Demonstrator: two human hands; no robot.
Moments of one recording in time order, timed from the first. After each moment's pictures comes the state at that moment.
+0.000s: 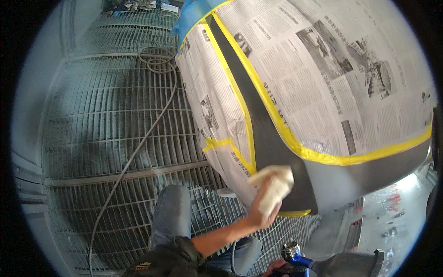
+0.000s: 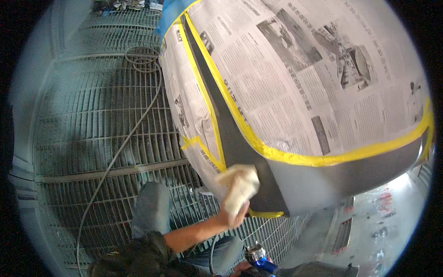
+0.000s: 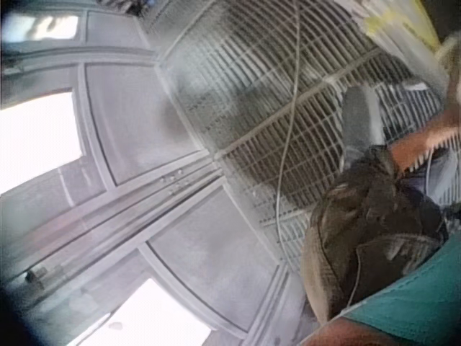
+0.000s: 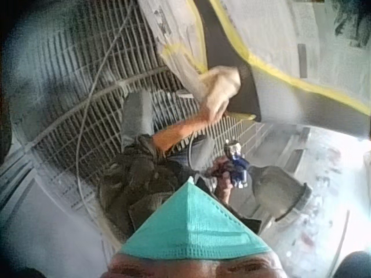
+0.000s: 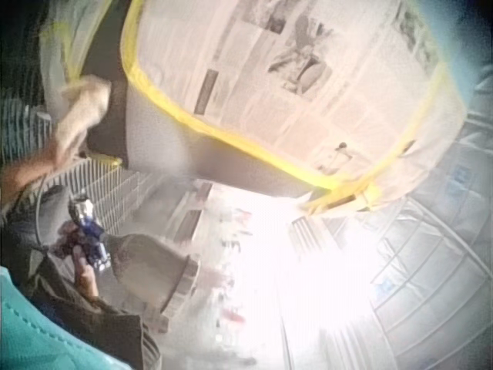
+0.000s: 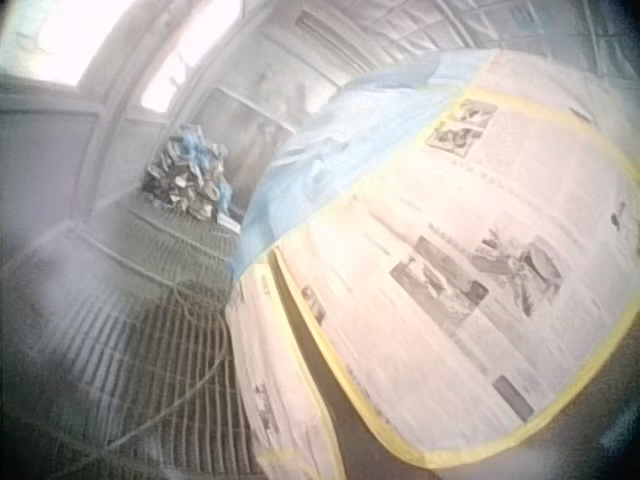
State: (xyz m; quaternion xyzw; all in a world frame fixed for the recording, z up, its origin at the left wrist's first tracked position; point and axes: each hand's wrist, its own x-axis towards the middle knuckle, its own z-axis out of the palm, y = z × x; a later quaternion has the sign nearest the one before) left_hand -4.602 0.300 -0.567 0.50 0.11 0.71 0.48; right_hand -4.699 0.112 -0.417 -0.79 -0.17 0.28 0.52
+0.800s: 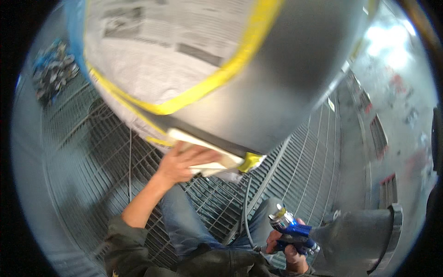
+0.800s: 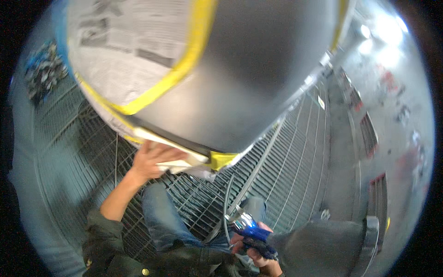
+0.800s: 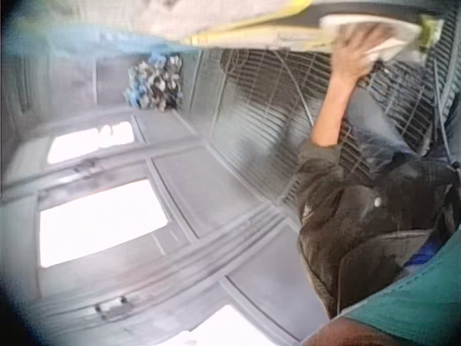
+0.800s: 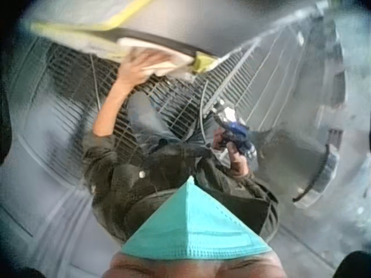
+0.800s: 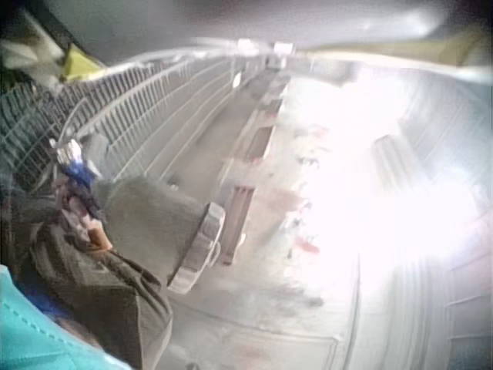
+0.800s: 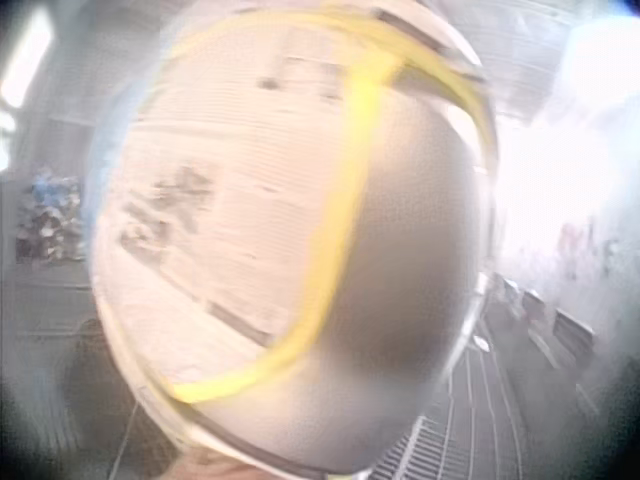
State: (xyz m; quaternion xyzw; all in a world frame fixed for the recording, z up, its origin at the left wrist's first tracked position) left_hand -4.660 0.407 -0.538 0.85 -0.06 0.49 -0.21; right_hand -4.639 -0.012 -0.467 -0.61 -0.27 0.33 0.67
